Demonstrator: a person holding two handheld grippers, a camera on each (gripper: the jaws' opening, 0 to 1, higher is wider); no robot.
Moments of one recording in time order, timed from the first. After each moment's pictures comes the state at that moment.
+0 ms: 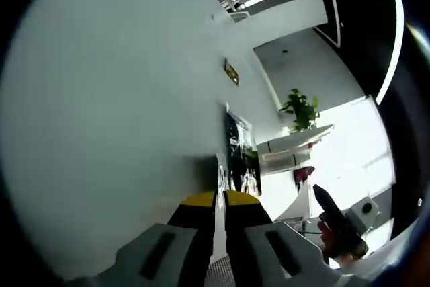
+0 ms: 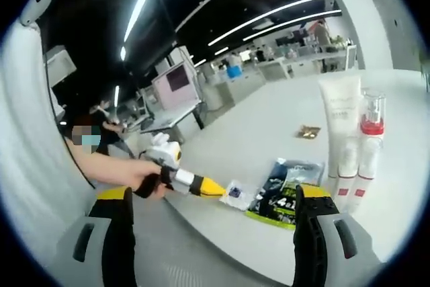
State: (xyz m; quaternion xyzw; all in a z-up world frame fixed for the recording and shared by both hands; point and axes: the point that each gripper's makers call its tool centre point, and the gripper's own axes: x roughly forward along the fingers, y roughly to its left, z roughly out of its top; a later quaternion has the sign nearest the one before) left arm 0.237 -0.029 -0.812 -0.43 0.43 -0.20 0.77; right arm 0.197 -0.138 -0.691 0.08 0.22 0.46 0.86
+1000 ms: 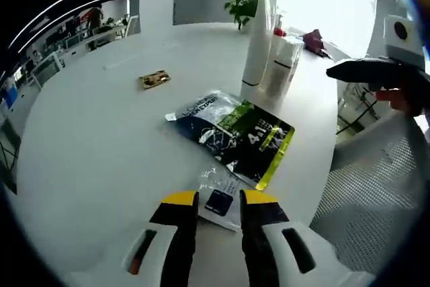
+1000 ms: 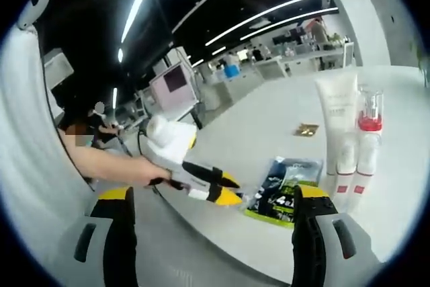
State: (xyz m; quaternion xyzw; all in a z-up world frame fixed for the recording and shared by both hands) left arm 0.264 -0.059 -0.822 0.10 0.39 -0.33 0.85; right arm 0.198 -0.138 -0.691 0.09 0.23 0.45 0.86
